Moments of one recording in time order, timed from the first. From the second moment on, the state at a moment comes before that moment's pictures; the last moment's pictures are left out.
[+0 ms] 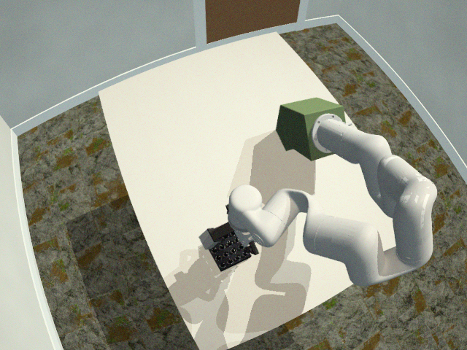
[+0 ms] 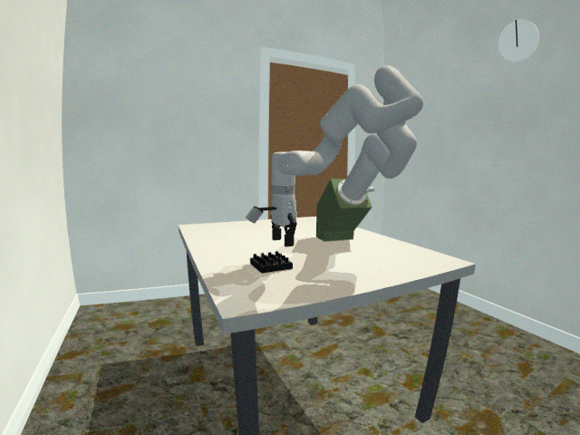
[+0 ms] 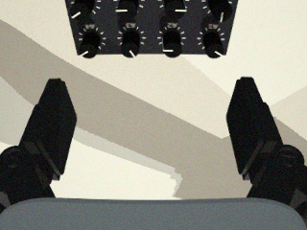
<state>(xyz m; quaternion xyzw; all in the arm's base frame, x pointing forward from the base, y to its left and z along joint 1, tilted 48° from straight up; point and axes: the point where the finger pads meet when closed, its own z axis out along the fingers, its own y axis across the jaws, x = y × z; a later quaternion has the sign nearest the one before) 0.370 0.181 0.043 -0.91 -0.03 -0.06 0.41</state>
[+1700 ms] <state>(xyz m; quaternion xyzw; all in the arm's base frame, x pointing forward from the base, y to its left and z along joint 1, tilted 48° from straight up) 0.388 0.158 0.037 -0.82 -0.40 -0.21 0.34</state>
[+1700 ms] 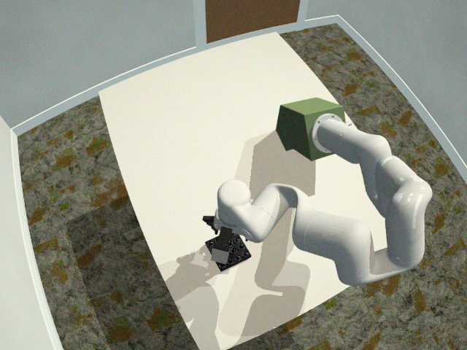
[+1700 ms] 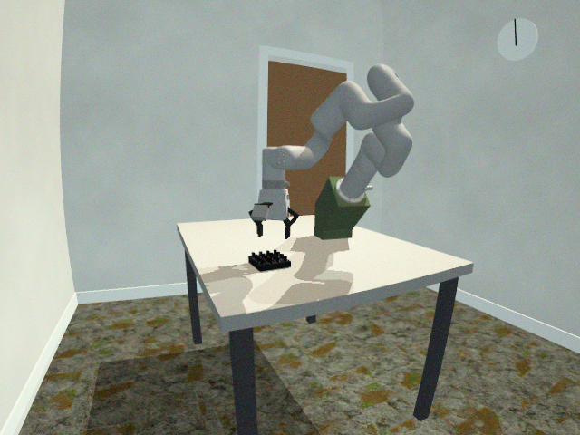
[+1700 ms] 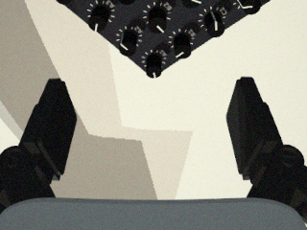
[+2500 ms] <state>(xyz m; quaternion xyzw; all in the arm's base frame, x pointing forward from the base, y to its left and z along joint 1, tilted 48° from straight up) 0.400 0.140 0.032 -0.66 -0.64 -0.31 0.26</state>
